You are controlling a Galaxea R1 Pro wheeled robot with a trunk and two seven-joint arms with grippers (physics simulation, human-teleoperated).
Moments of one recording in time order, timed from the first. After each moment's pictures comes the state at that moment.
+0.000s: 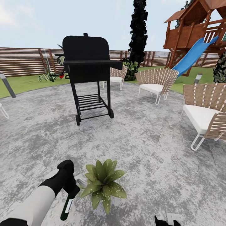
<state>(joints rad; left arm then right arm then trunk) -0.72 0.05 -0.14 -0.66 -1.10 0.98 -1.26 -0.38 -0.06 -0.23 -0.12 0.13 -0.40 -0.01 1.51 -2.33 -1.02</state>
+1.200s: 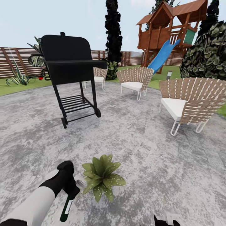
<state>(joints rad) -0.71 0.05 -0.14 -0.66 -1.10 0.98 -1.25 -0.38 -0.06 -0.23 -0.13 0.13 -0.40 -0.01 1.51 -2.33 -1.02</state>
